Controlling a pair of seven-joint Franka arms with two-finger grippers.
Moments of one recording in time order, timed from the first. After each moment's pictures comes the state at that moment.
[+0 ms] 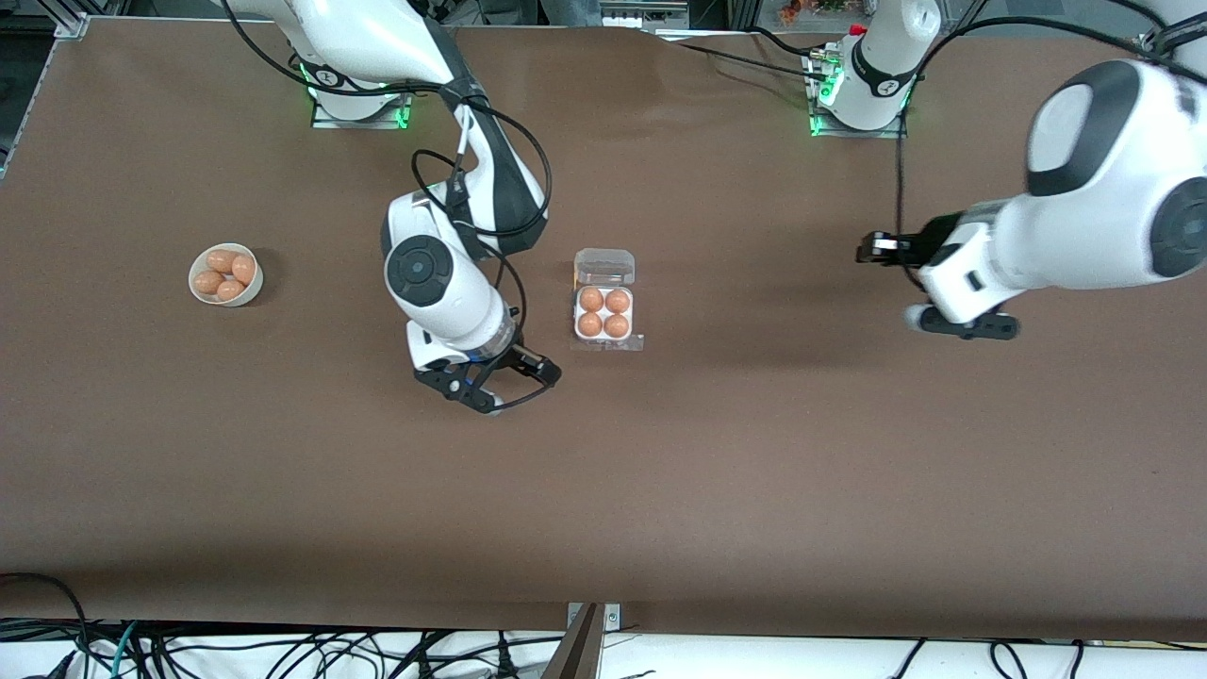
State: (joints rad) left arm -0.21 0.28 0.00 -1.53 -0.31 1.43 -0.16; right arm 0.88 0.70 -0.48 -1.41 0.47 2.08 0.73
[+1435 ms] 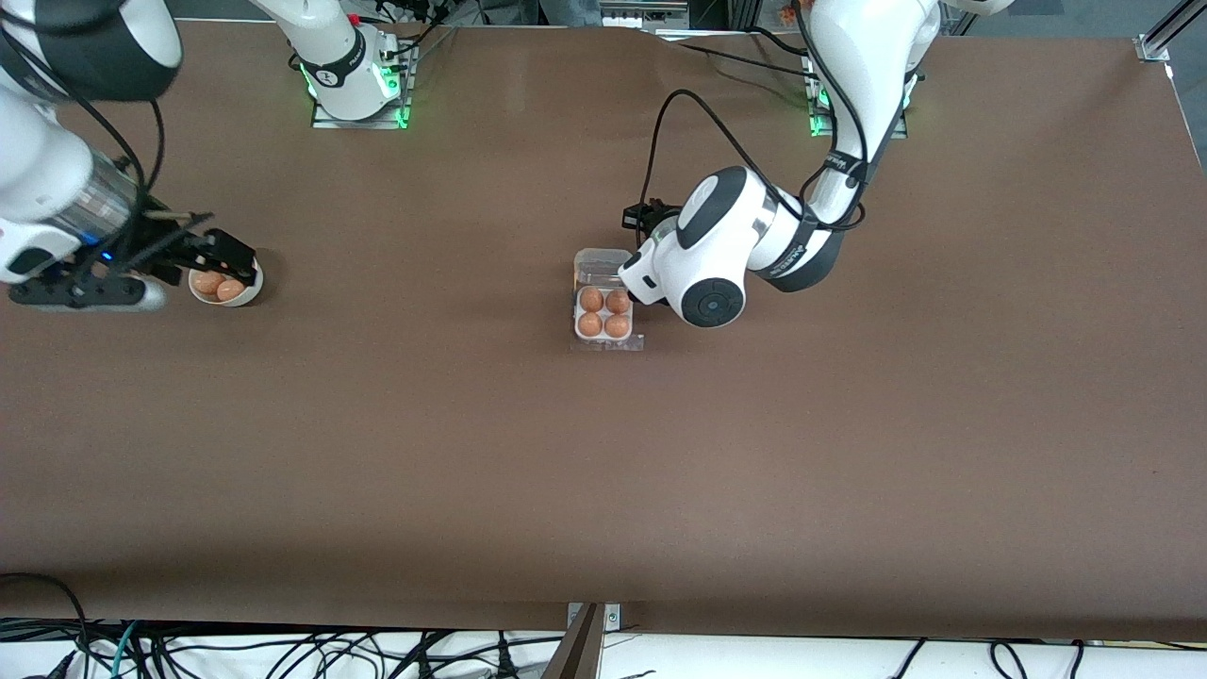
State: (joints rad) left arm -0.62 0.65 0.00 -1.46 -0.58 1.46 -0.45; right arm 0.11 0.05 -0.01 -1.67 0.01 1.72 0.11
